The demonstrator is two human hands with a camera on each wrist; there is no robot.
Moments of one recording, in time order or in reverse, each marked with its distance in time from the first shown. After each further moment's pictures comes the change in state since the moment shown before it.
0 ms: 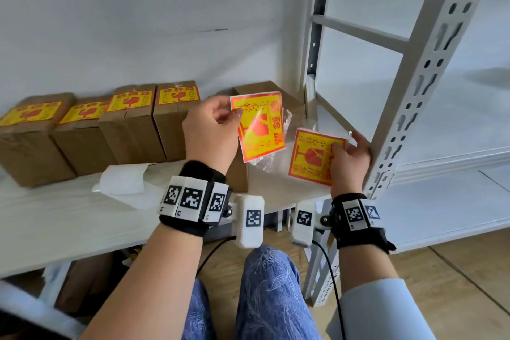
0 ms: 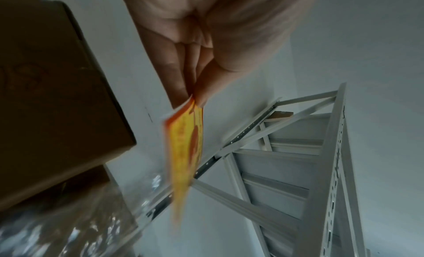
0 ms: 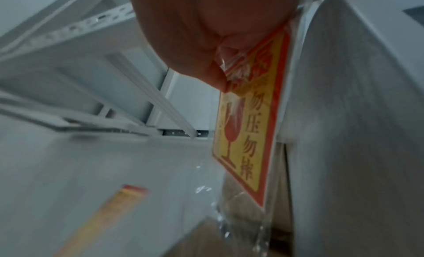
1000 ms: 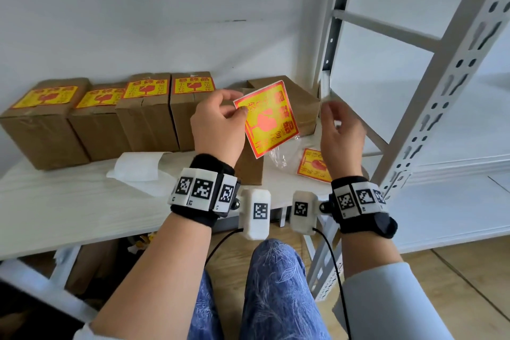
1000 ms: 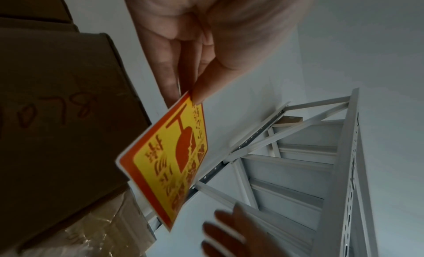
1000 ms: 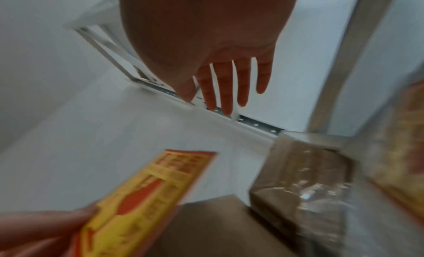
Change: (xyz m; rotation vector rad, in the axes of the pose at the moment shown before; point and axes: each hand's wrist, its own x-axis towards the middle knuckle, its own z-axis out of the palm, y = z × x) left_hand 0.004 -0.019 -0.015 0.001 0.050 -0.031; right_hand -0.030 -0.039 0.034 -0.316 -0.208 -0.584
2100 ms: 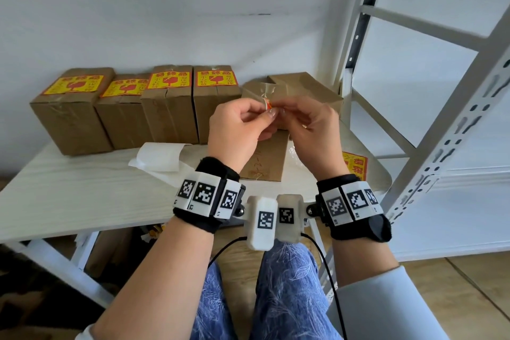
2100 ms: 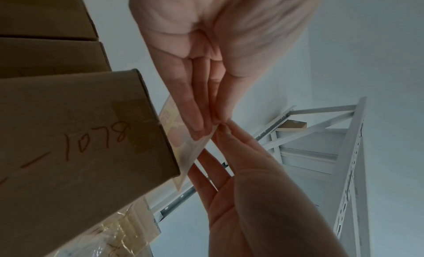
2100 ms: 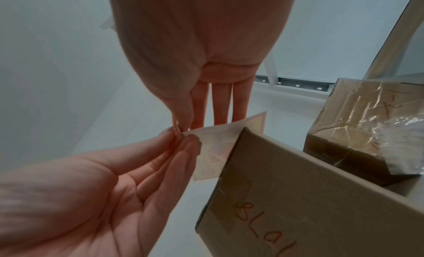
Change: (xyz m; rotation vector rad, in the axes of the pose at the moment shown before) left_hand -0.009 -0.007 -0.025 -0.236 -0.216 -0.030; right_hand -0.030 -0.056 0.047 0.286 -0.387 -0.247
